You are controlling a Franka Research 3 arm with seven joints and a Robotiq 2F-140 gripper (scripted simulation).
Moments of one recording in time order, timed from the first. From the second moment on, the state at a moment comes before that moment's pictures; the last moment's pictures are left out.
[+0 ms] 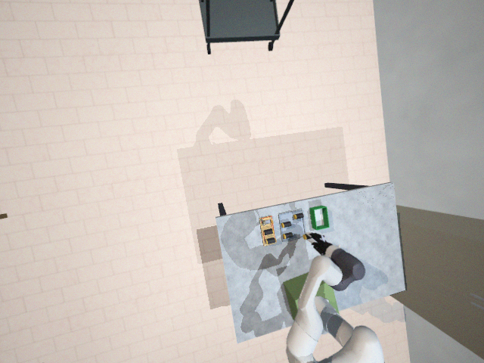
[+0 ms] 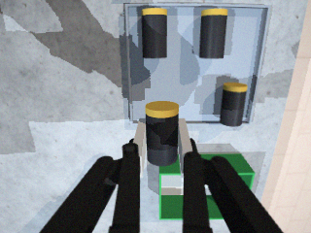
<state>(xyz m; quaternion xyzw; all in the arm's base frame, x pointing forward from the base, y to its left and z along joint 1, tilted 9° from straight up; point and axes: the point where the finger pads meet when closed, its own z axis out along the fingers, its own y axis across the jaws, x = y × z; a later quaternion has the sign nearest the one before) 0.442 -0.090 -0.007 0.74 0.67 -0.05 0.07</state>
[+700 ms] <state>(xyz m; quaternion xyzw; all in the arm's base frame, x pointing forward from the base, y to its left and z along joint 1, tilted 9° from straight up) 0.434 -0.086 0.006 0.74 0.66 -0.06 0.06</state>
